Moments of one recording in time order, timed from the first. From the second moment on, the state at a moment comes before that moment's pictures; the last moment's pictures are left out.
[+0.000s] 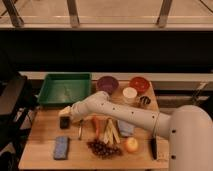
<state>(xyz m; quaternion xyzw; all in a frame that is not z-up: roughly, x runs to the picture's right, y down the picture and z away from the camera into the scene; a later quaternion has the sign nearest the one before) -0.214 0.154 0.841 0.05 -0.46 -0.48 0.74</state>
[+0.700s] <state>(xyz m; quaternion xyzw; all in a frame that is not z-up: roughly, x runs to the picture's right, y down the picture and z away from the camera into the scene) -0.243 0.179 0.854 0.03 -0.50 -0.48 0.73</state>
